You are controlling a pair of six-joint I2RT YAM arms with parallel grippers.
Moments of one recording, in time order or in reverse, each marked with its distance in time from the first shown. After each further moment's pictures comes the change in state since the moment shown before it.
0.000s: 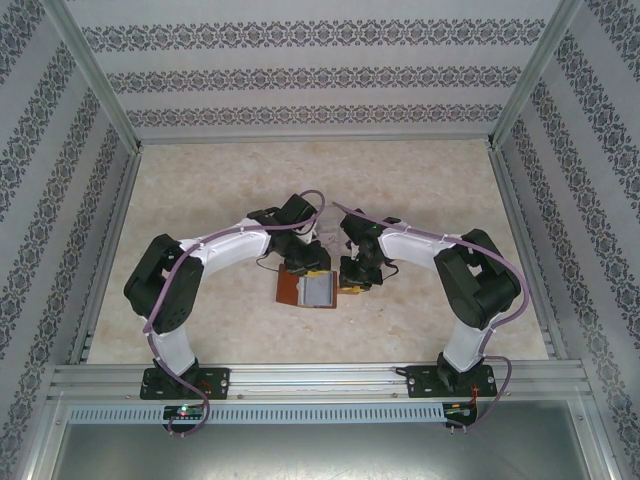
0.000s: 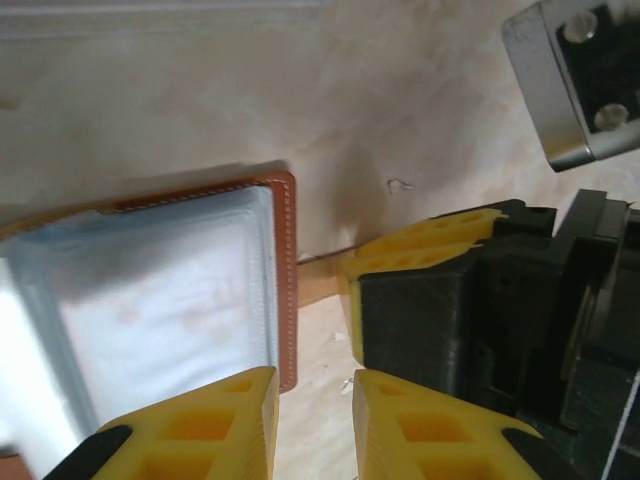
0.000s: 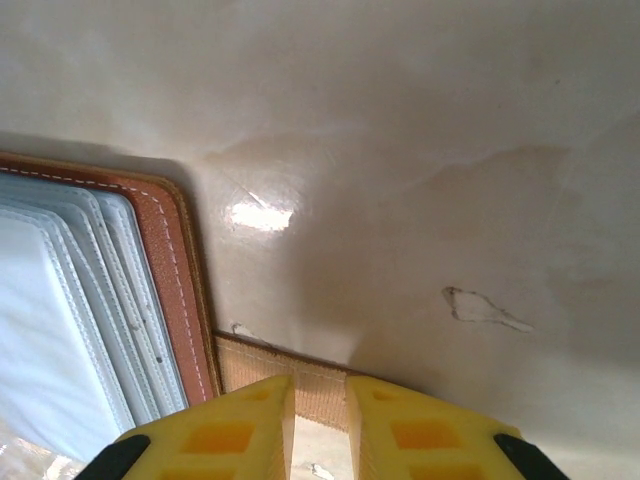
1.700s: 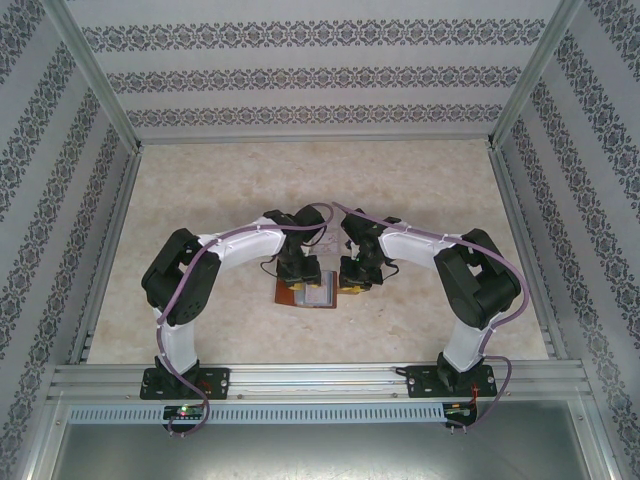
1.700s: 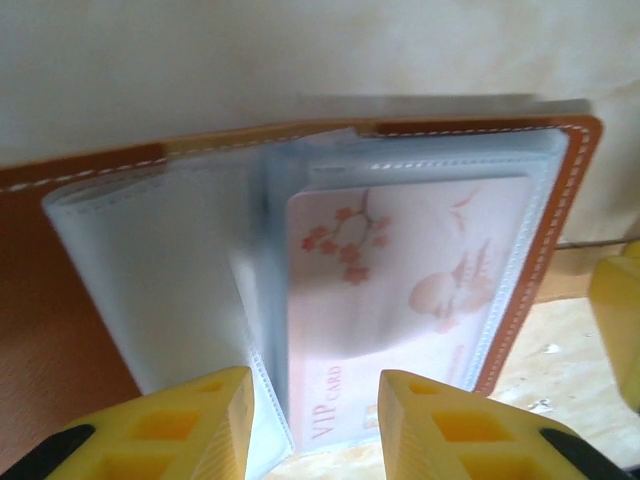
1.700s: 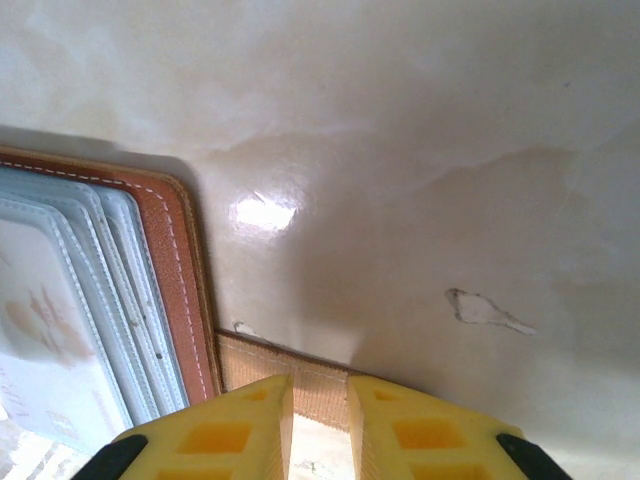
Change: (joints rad) left arm -0.050 0.099 0.101 -0.320 -0.249 0.041; right arm -0.007 0.001 -0.001 0.000 -0.010 -0.014
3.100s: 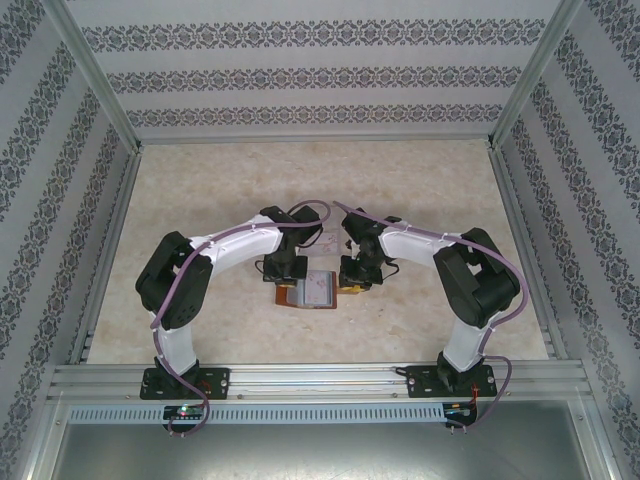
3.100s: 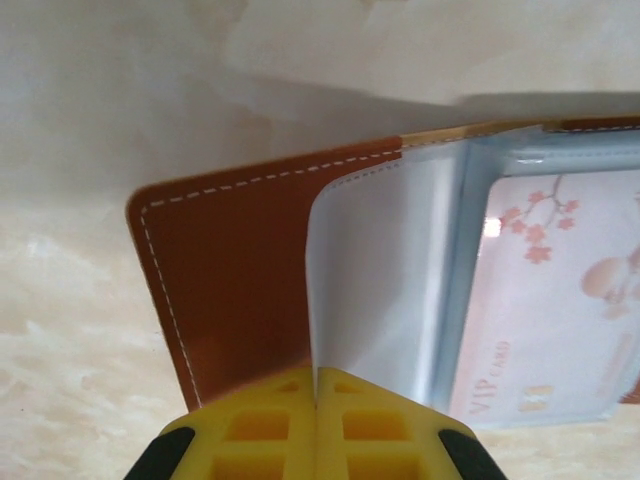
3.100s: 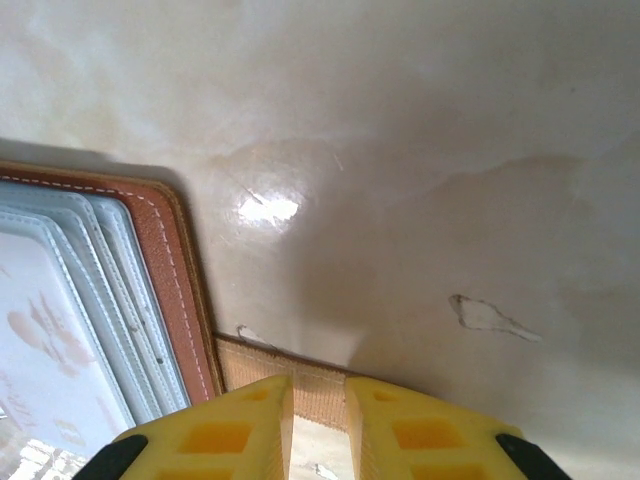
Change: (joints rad) left arm -0.001 -0.040 0.013 -0.164 -0.201 0.039; right arm -0.006 0.010 0.007 -0.001 -0.017 0.000
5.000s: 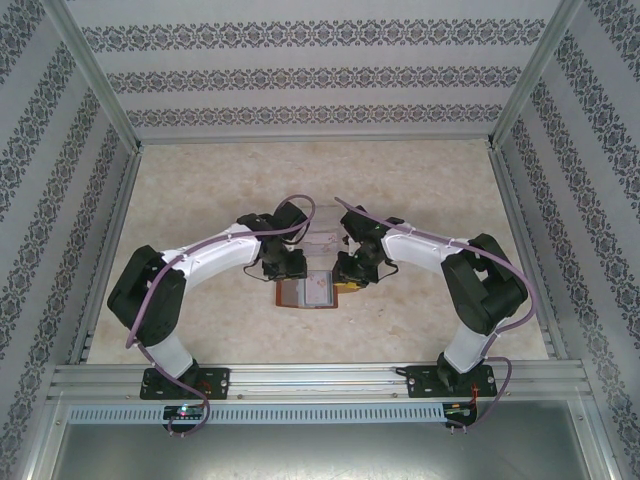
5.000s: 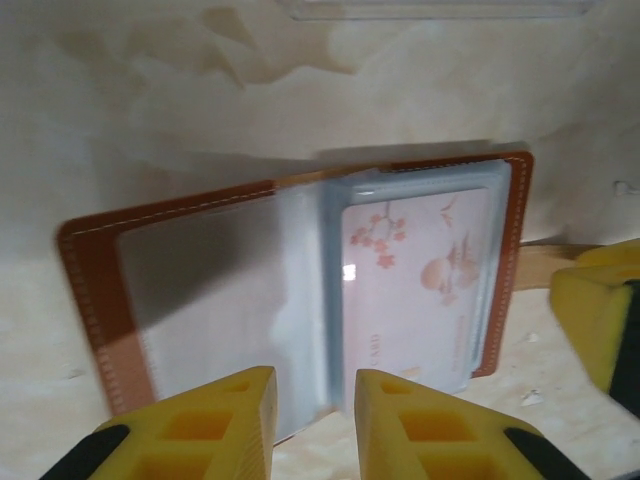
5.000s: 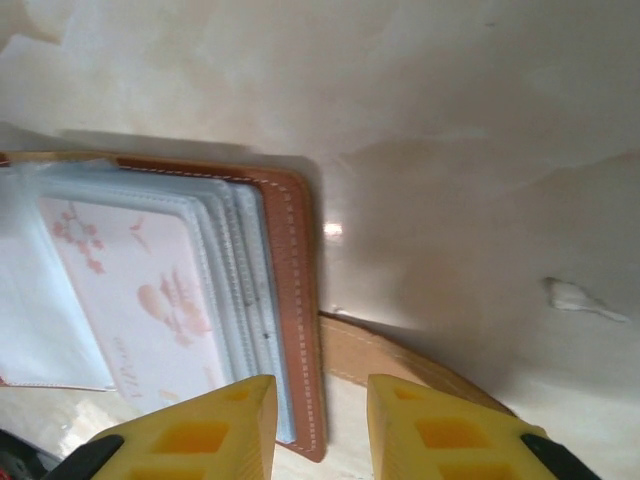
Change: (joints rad) left arm 0.047 -0.172 -0.178 0.302 0.145 -0.038; right arm 0.026 -0.061 -0.013 0.064 -0.045 0.065
